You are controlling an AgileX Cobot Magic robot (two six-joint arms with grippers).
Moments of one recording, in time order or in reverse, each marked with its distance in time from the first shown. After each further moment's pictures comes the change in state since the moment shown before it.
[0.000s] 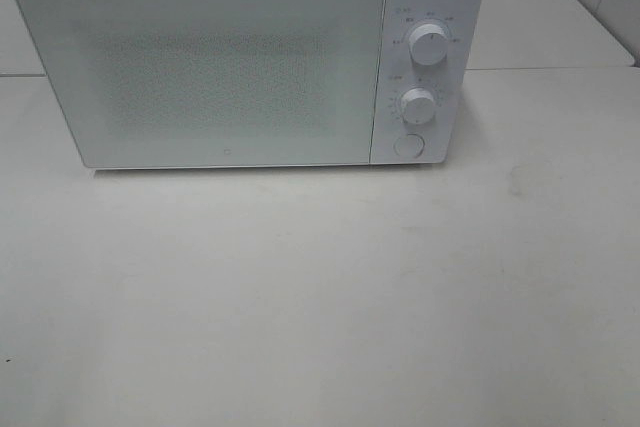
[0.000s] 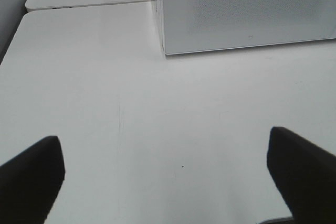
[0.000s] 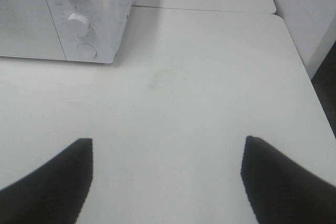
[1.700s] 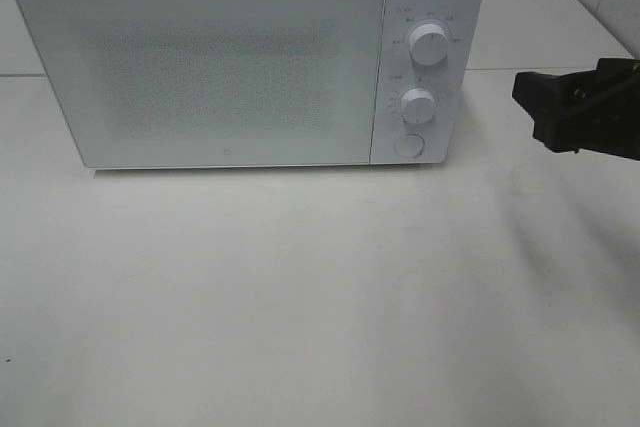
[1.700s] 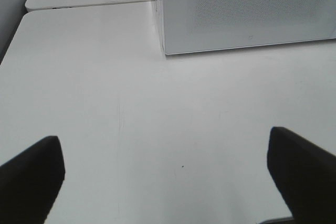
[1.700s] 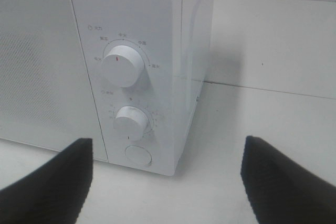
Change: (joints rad) left arm 0.000 0.000 0.000 0.000 0.000 0.000; right arm 0.000 1.040 0.191 0.019 -1.456 -0.001
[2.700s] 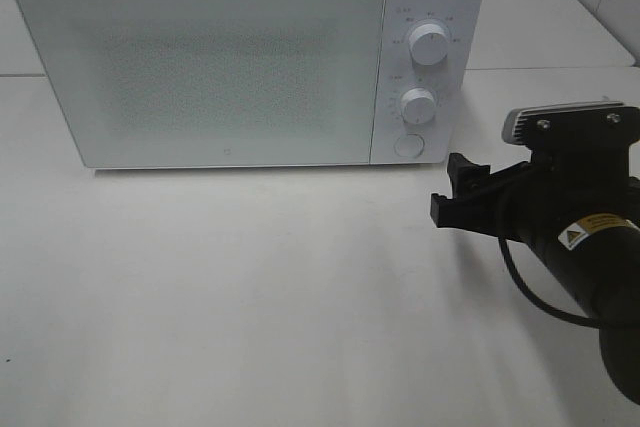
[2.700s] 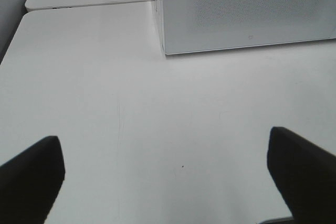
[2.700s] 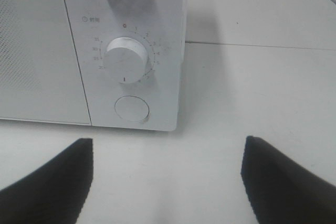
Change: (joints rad) left arm 0.000 0.000 0.000 0.000 0.000 0.000; right arm 0.522 0.547 0.038 0.864 -0.631 -0.354
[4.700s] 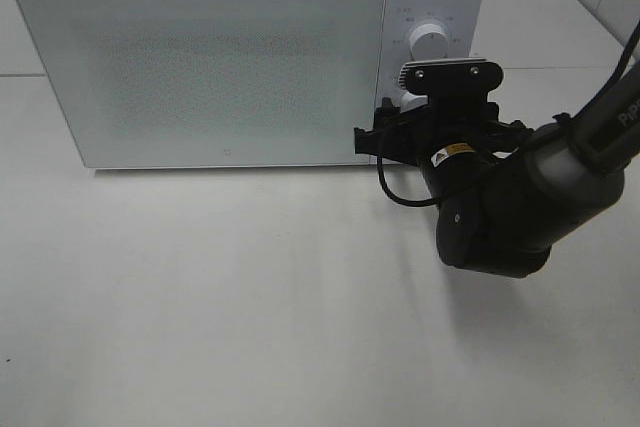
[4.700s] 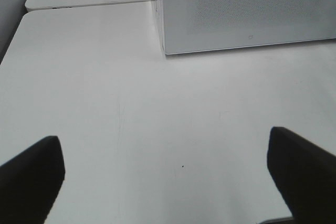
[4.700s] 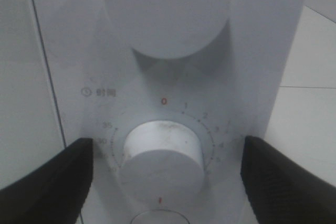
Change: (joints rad) left arm 0.000 0.000 0.000 0.000 0.000 0.000; right arm -0.115 0.380 -0.482 -0.045 -0.007 -0.038
